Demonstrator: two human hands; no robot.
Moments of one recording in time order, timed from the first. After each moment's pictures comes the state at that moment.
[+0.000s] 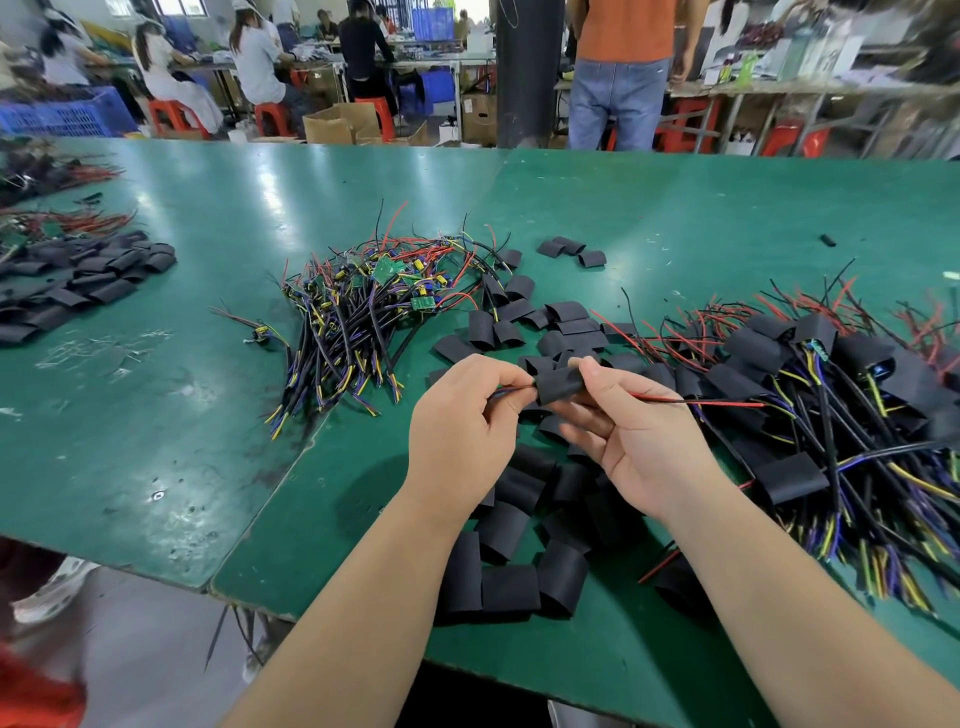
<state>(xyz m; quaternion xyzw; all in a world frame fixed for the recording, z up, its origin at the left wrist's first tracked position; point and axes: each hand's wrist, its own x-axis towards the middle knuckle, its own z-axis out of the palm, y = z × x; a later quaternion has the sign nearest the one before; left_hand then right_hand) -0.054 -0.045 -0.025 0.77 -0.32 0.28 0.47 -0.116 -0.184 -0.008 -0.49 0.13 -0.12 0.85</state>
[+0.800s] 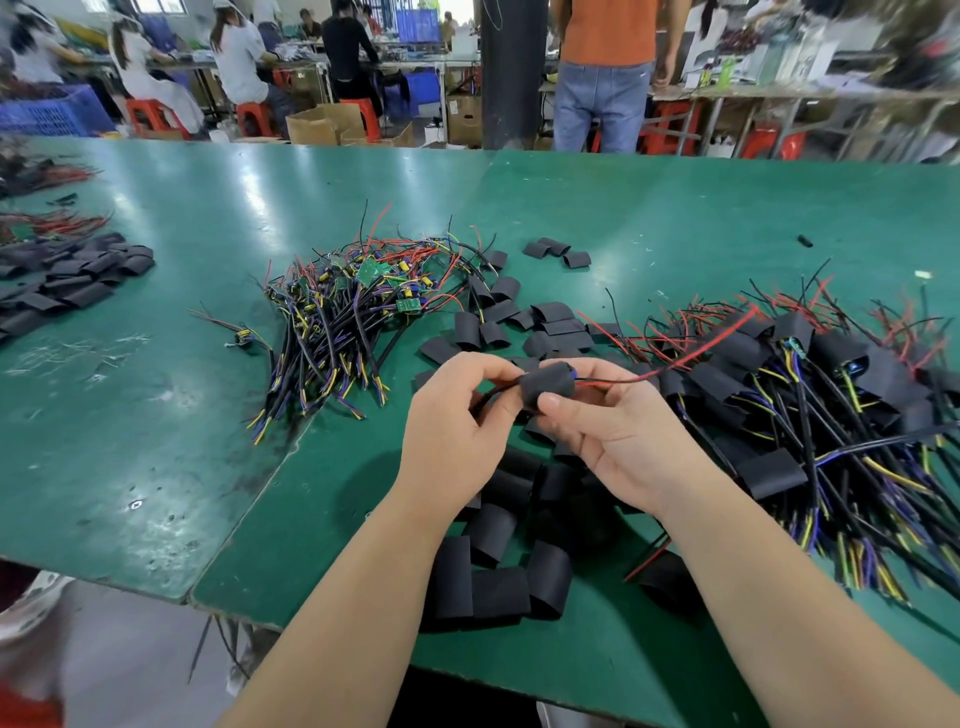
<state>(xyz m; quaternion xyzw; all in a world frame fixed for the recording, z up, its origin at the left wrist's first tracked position) -0.053 -0.048 -0.027 0.77 -0.31 0.19 0.52 -0.118 -0.187 -0.006 -0.53 0.04 -0.09 0.85</state>
